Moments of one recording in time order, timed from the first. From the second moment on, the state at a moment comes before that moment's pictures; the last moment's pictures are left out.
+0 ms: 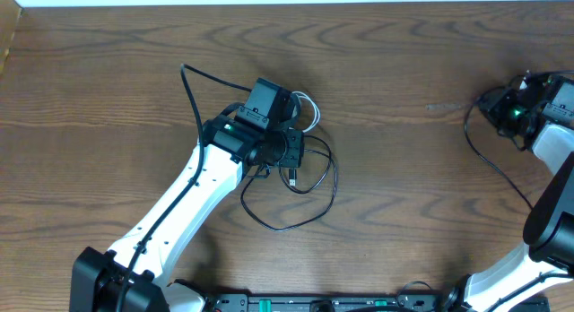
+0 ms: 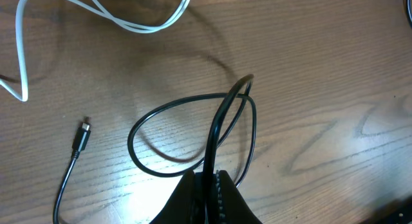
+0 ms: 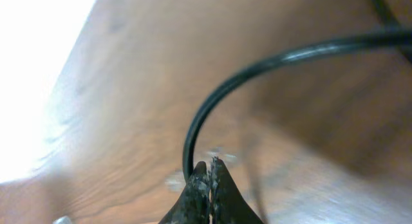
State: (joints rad) left arm -0.49 1.51 1.19 -0.81 0.24 -0.36; right arm -0.43 1.90 1.09 -0.07 -0.55 0.45
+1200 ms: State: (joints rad) left arm -0.49 1.51 1.19 -0.83 0.24 -0.38; right arm -0.25 1.90 1.09 -0.05 -0.31 0.46
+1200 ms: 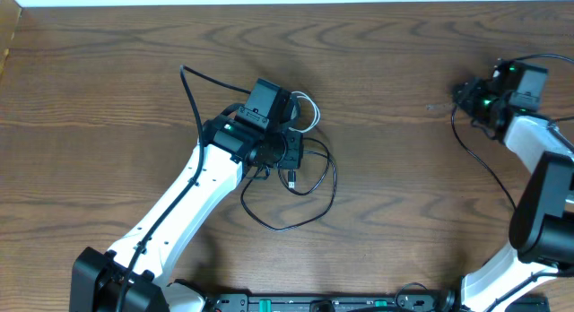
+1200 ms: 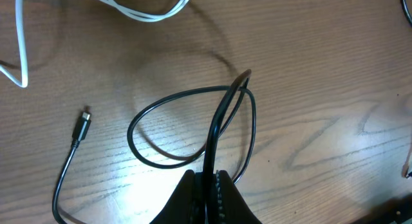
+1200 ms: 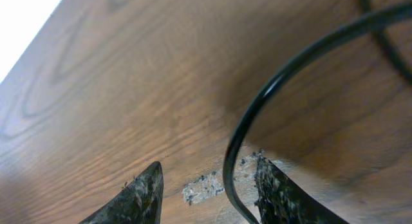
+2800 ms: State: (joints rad) left arm -0.49 1.51 1.19 -0.84 0.24 -0.38; right arm -0.61 1.56 1.09 -0.48 -0.12 0.52
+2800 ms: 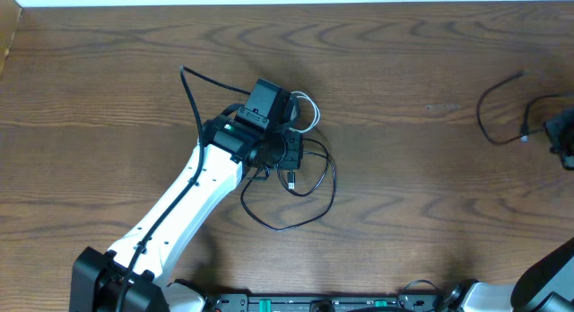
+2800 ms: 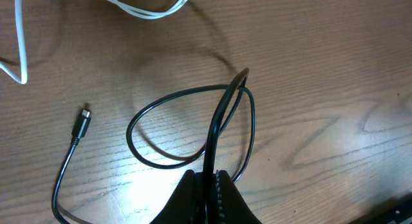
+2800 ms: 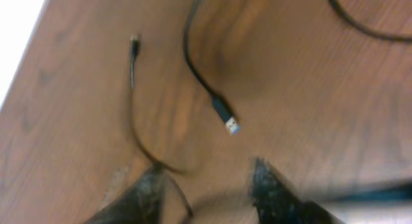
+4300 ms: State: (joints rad) left arm -0.49 1.51 1.19 -0.84 0.24 -0.38; right arm -0.61 1.55 1.28 -0.85 -0.14 0.33
